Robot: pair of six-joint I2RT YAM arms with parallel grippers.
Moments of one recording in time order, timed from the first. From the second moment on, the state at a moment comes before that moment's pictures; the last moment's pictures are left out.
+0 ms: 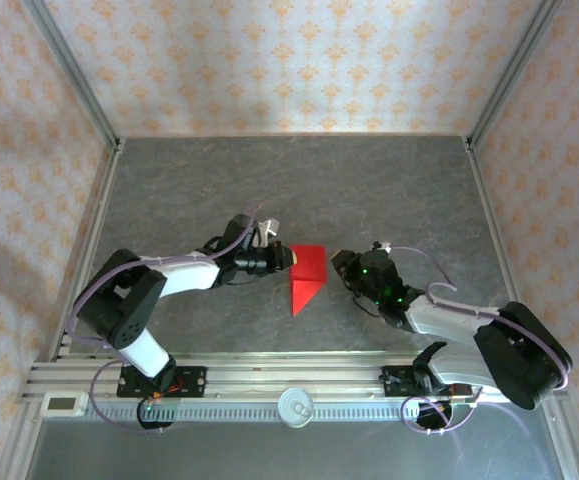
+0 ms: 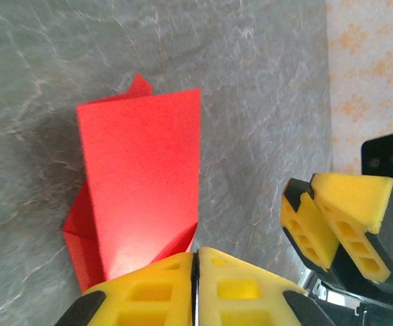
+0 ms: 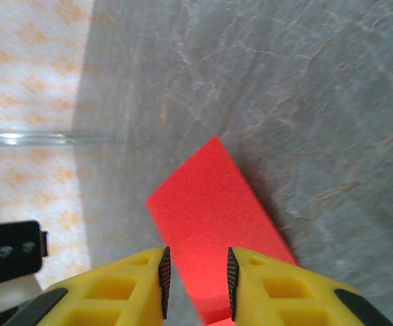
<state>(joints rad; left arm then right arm) -0.54 1.64 0.72 0.24 0.52 -0.85 0.62 1.21 0.32 0.35 0.00 1.34</state>
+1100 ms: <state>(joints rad) -0.50 1.84 0.77 0.27 0.53 -0.80 0.53 1.53 0.53 0.24 -0.47 1.09</state>
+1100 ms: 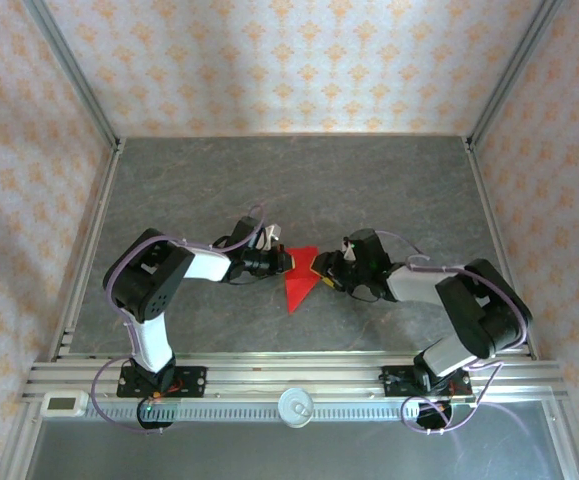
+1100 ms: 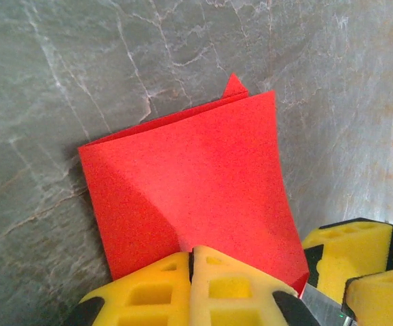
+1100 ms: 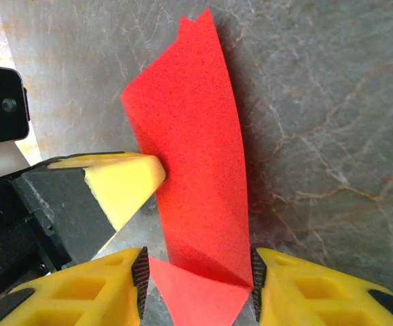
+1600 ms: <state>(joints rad) -0.49 1.85 0.77 0.28 0.56 -0.77 0.50 1.58 0.58 0.27 -0.55 1.05</state>
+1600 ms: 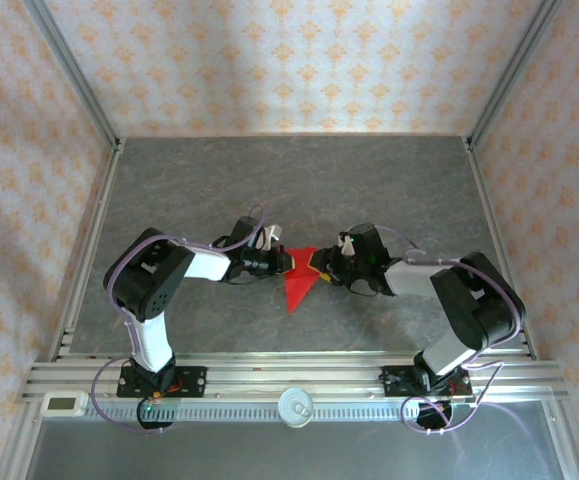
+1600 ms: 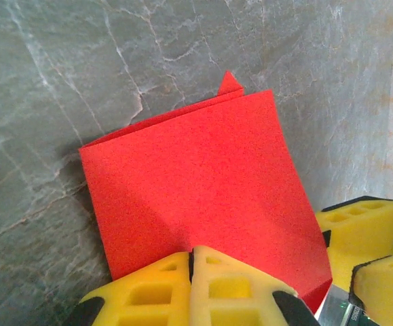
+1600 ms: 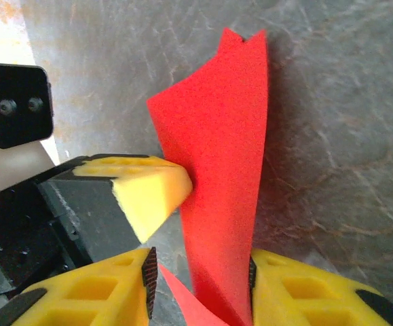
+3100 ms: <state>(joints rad) -0.48 1.79 0.75 0.27 0.57 -0.73 0.43 1.76 0.77 0.07 -0.69 0.78</state>
